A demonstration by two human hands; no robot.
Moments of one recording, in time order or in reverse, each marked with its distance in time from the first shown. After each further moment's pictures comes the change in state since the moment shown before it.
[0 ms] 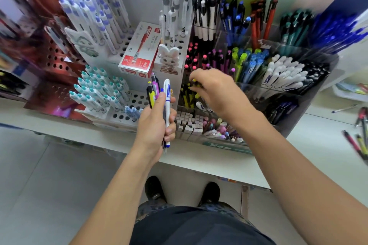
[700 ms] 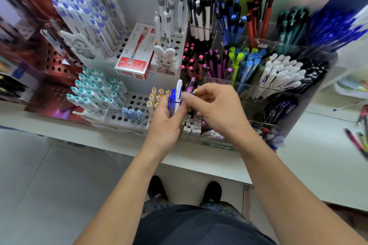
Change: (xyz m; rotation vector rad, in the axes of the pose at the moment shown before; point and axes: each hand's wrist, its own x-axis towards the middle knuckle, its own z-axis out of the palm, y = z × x) left_hand 0.005 -0.011 0.019 0.362 -0.092 0.236; right_hand -0.029 -0.029 -0.003 0.743 0.110 0.566
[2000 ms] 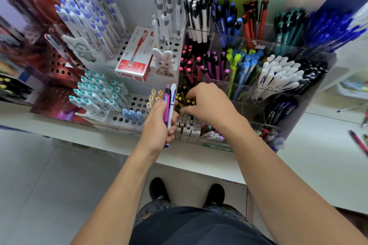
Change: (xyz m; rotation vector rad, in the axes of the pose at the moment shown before) left_hand 0.002 -0.007 -0.012 -0.102 0.031 -0.160; right_hand 0.035 0.003 0.009 -0.735 -0.220 -0.058
